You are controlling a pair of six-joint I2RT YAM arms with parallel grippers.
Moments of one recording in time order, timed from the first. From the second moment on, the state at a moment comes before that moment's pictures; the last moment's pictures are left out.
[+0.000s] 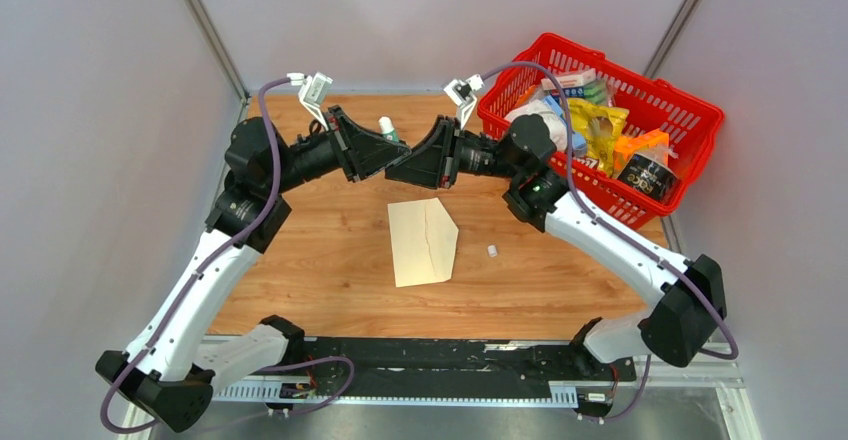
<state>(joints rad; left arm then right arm) -0.45 1.02 1.22 -0.09 0.65 -0.66 0.73 1.38 1.24 0.40 -0.76 0.83</state>
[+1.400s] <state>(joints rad) -0.45 1.01 1.31 -0.39 0.28 -0.89 1.07 1.25 1.23 0.05 0.31 0.21</state>
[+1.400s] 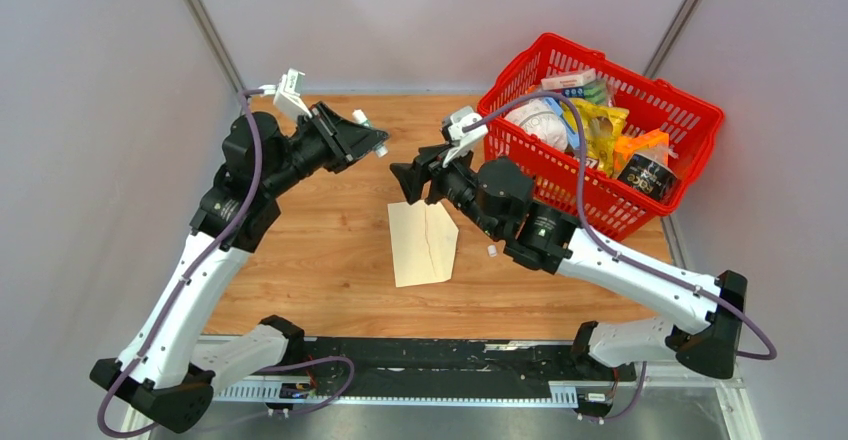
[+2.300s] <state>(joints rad) -0.45 0.91 1.10 -0.28 0.20 -1.23 1.16 1.31 1.27 0.16 0.43 0.13</state>
